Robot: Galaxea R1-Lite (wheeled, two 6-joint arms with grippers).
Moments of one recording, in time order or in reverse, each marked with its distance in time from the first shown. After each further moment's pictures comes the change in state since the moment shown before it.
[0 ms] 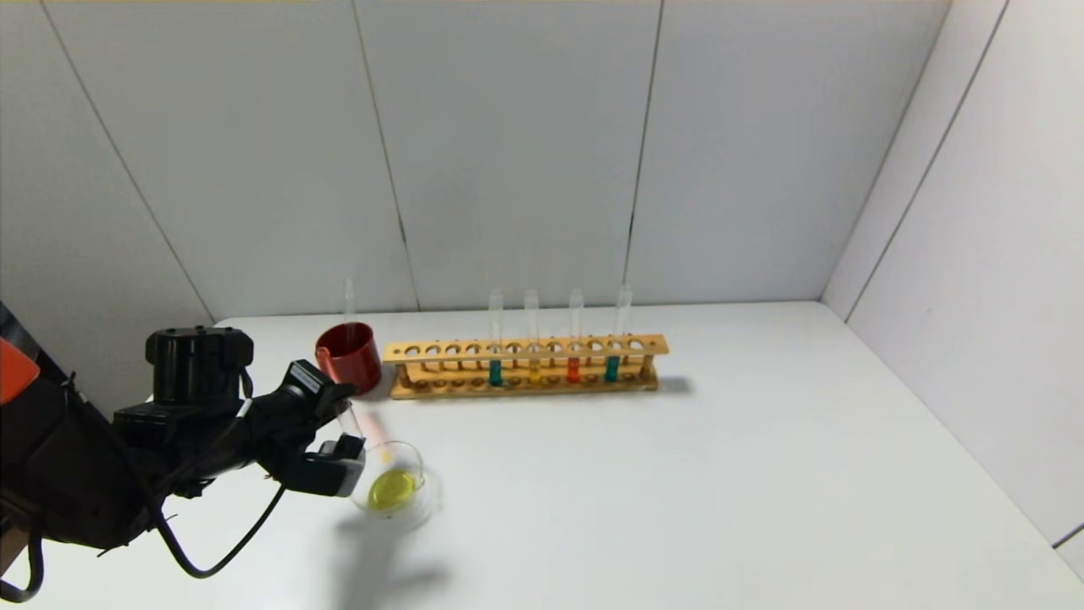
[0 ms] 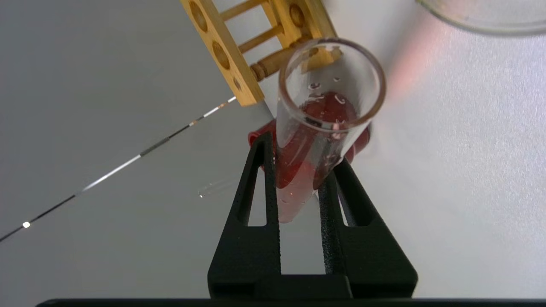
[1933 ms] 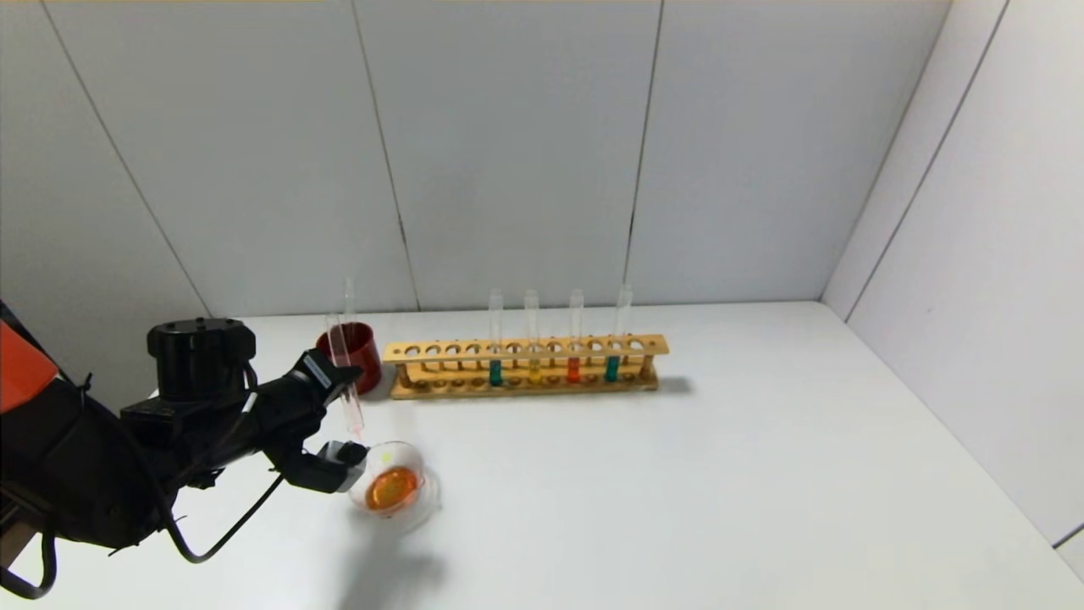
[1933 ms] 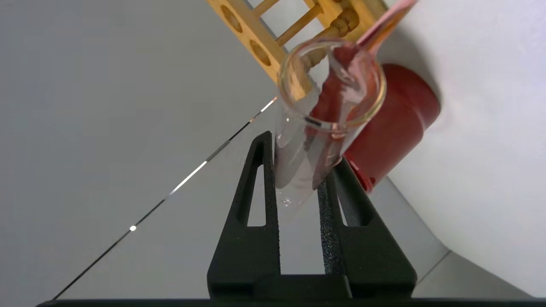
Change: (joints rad) left arm -0.016 0.023 -0.005 -0.124 0.015 0.236; right arm 0.000 0.000 0.000 0.000 0.000 0.000
